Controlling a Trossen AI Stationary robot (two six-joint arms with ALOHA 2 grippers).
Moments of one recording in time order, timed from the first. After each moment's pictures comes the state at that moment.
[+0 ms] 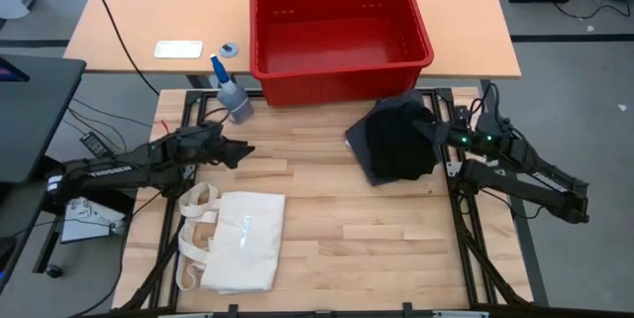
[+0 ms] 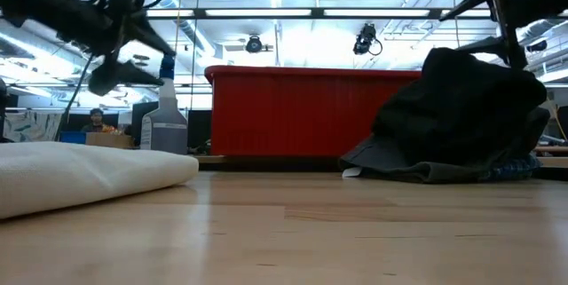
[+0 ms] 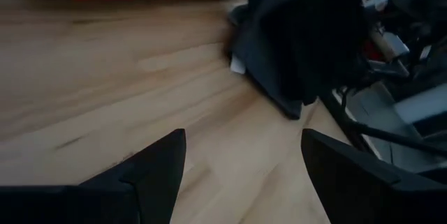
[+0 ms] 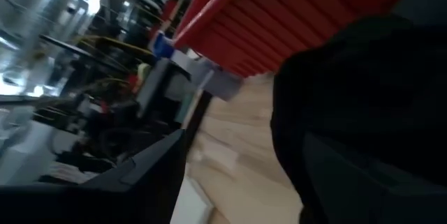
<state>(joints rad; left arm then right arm) 0.26 0.48 0.36 -0.25 -0.11 -0.83 -0.49 0.24 0.48 -0.46 0.02 1.00</state>
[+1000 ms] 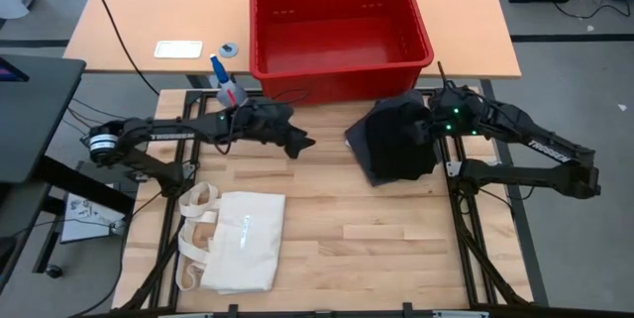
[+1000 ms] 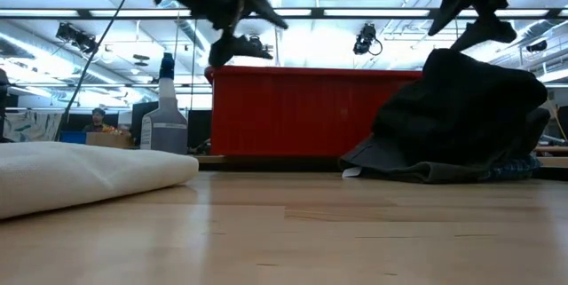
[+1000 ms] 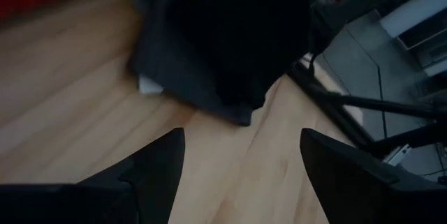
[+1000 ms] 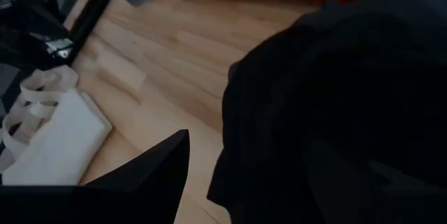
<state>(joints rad) 0.26 1.36 0.99 -0.09 0.11 -0.64 -0.47 0.76 0.92 -0.92 0.00 0.69</state>
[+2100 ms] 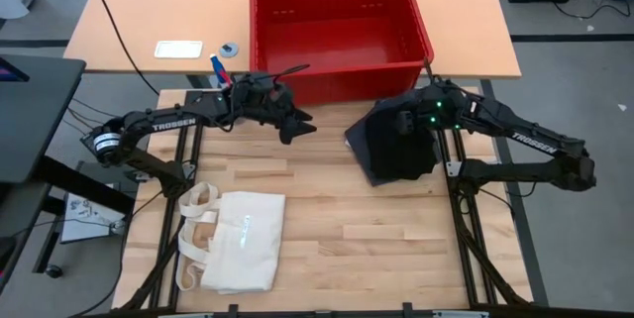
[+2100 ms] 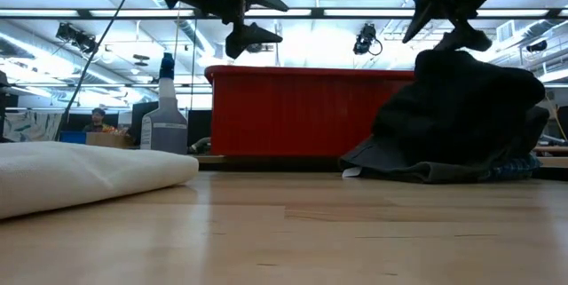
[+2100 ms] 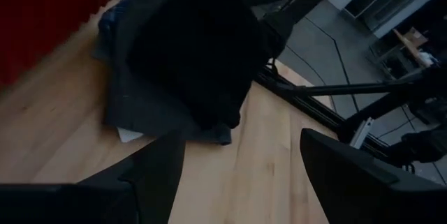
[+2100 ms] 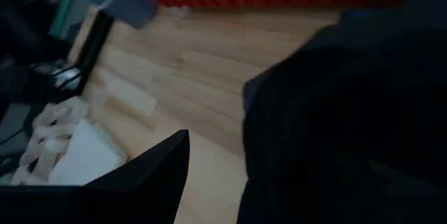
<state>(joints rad) 0.42 1.40 1.10 -0.10 0.41 -0.40 -0.49 0.90 0.94 -0.78 0.00 0.80</state>
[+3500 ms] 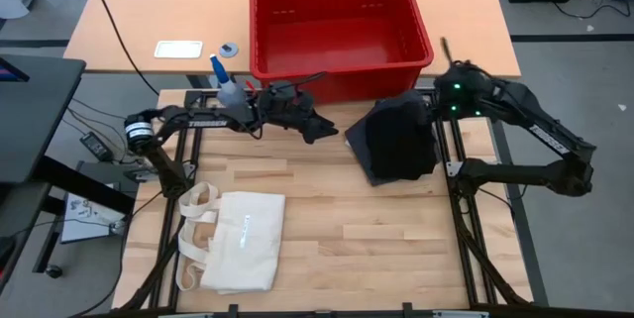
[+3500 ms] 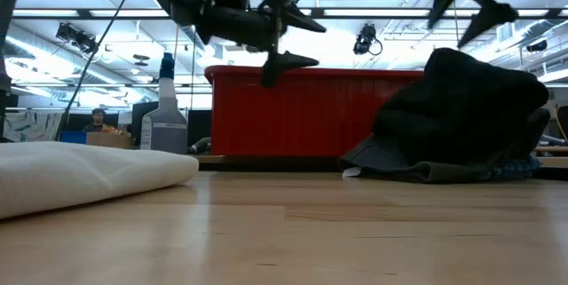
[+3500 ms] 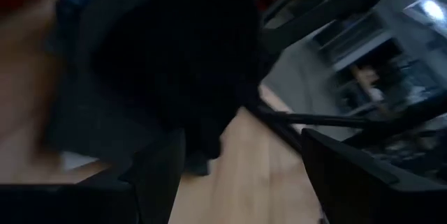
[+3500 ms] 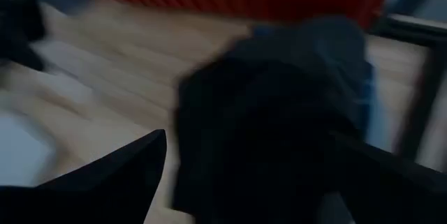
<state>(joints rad) 0.39 1.65 1.10 0.28 0.45 -0.62 -0.62 0.93 1.20 -1.16 0.04 0.61</state>
